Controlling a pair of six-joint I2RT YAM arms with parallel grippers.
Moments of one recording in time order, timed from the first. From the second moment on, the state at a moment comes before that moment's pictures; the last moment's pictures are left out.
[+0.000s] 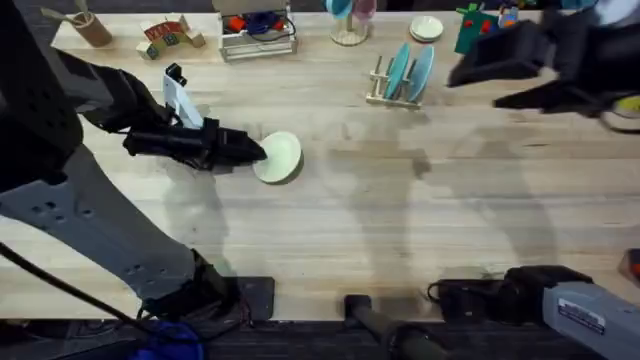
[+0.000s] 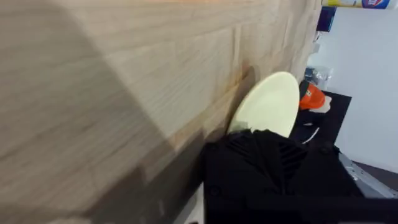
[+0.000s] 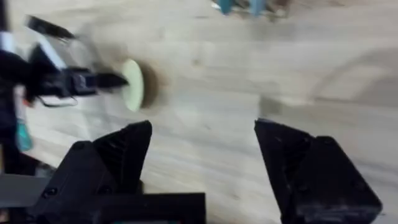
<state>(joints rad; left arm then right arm) 0.43 2.03 1.02 -1.06 1.02 0.58 0.03 1.13 1.27 -1.16 -0.45 0.24</state>
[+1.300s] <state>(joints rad) 0.43 2.03 1.02 -1.06 1.02 0.58 0.48 1.55 0.90 -0.29 -0.57 0.68</state>
